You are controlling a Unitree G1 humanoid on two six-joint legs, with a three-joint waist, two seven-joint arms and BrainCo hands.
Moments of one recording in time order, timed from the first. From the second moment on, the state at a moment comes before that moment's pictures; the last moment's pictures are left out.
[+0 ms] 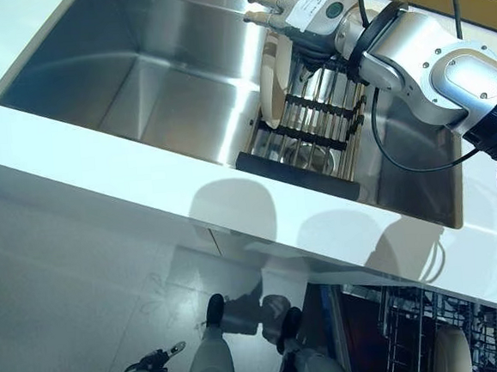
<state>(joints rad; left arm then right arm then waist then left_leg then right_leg) -0.08 0.37 -0.24 1.13 -0.38 0.14 0.02 -1.55 -0.94 1.07 0.26 -0.68 0.01 0.06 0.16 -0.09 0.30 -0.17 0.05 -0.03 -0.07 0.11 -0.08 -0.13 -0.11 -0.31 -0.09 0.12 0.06</state>
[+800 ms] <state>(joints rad) -0.08 0.35 -0.24 1.13 -0.39 0.14 0.02 -1.55 -0.91 1.08 0.27 -0.71 0.00 0.10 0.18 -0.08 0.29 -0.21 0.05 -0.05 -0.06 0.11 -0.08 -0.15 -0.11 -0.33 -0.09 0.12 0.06</state>
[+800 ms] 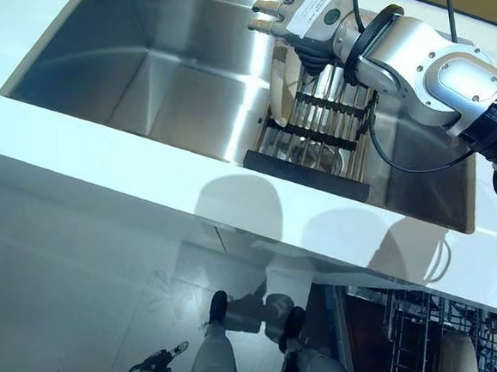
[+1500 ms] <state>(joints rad) -0.08 0.35 -0.24 1.13 -0.43 0.13 0.02 -1.55 -0.89 1.15 0.28 -0.86 -0.02 0.35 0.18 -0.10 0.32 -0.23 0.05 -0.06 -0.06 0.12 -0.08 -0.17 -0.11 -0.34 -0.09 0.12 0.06</state>
